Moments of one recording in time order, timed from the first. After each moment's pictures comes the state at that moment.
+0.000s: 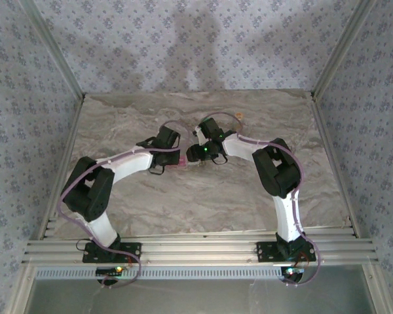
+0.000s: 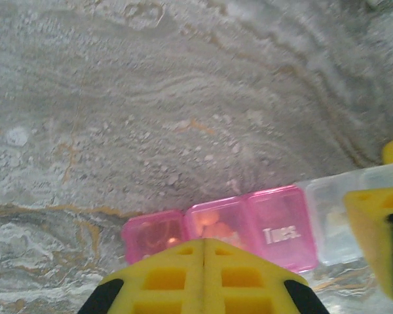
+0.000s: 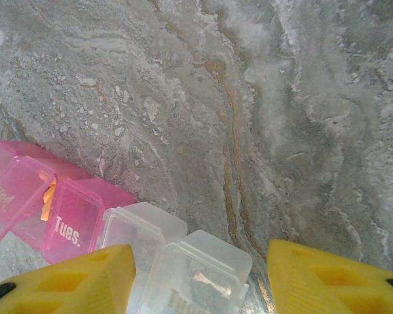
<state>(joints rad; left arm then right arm) -0.59 1.71 1.07 -0.36 -0.14 -0.45 0.59 2.08 1.40 -0.35 -0.29 0.31</state>
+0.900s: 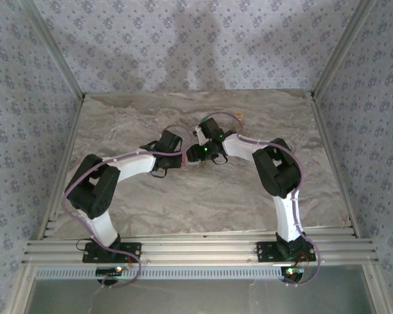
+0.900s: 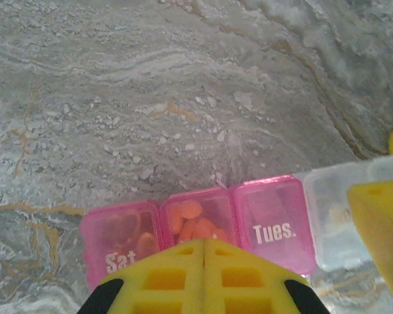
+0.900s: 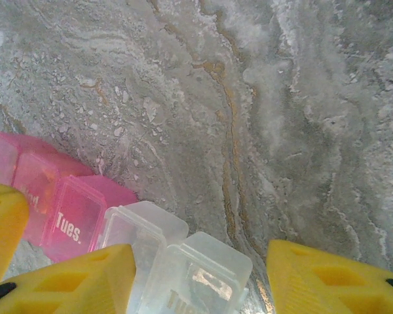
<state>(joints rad) -0.60 1.76 1.02 -0.26 -0.12 -0.48 0.59 2.08 1.40 -0.35 -0.29 0.31</state>
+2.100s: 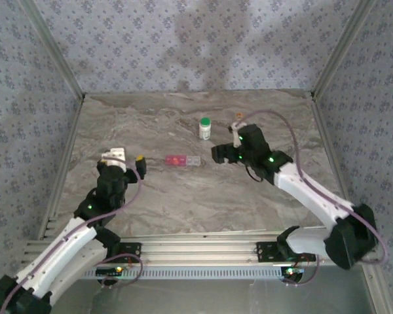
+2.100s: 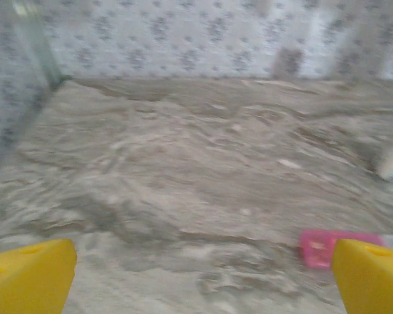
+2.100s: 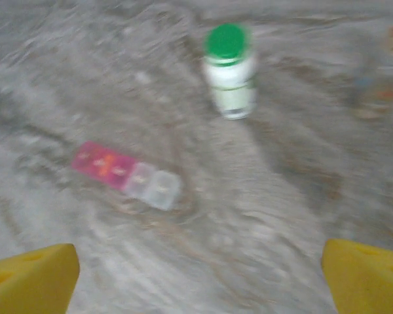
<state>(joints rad) -0.52 0.60 0.43 -0.17 -0.54 -0.21 0.57 1.19 0.92 -0.38 0.07 0.26</state>
